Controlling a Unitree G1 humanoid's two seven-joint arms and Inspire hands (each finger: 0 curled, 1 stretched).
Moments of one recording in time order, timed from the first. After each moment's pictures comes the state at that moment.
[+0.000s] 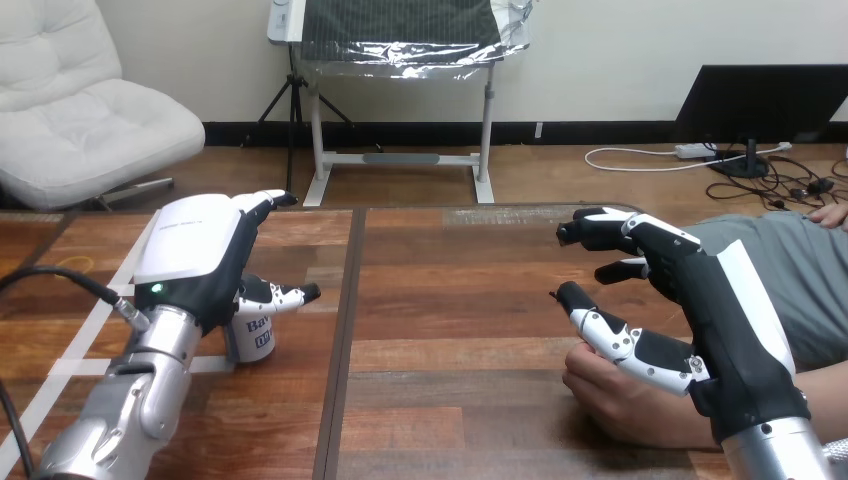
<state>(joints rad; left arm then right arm) -0.45 0.49 -0.26 0.77 0.76 -0.29 0.38 0.29 -0.21 -0.04 -0.43 -0.24 -0.13 0.13</state>
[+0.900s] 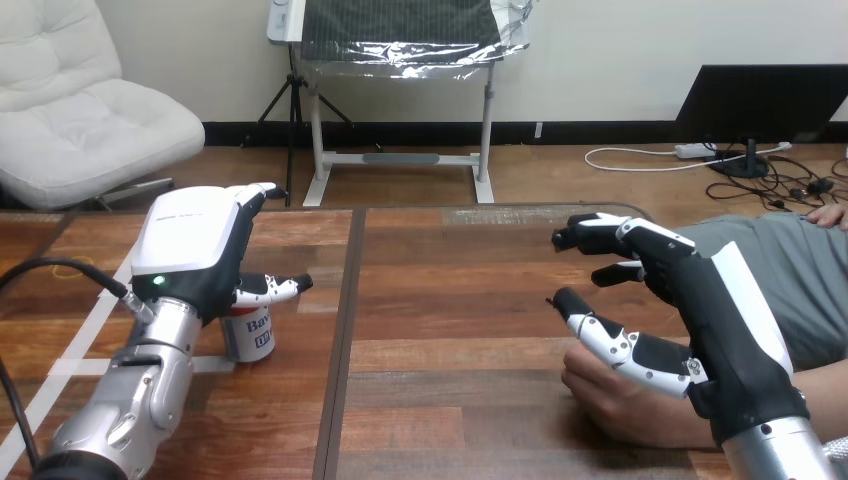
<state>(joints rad) -0.53 0.49 -0.34 0.90 0.80 -0.25 0.49 0.29 -0.23 -0.04 -0.44 -0.24 -0.13 0.16</state>
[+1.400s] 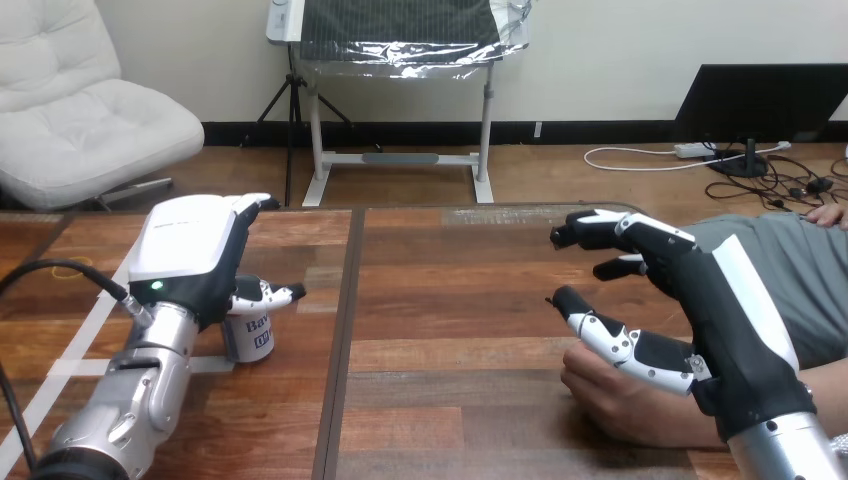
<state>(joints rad) -0.55 0.48 -0.34 0.98 0.79 -0.25 0.48 0.29 -0.25 -0.04 -0.47 -0.25 -0.12 0.16</state>
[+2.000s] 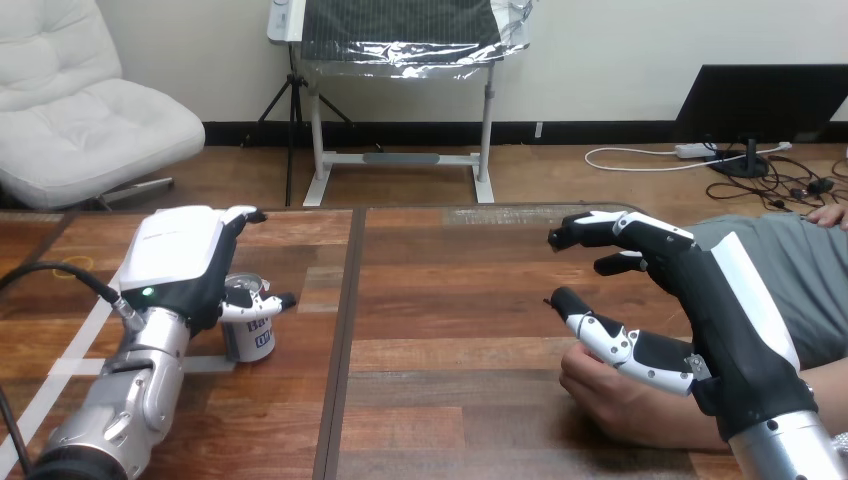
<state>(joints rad) -0.57 0.48 -0.34 1.03 0.74 -0.24 0.43 0.29 -0.26 -0.04 -0.48 -0.25 -0.12 0.17</state>
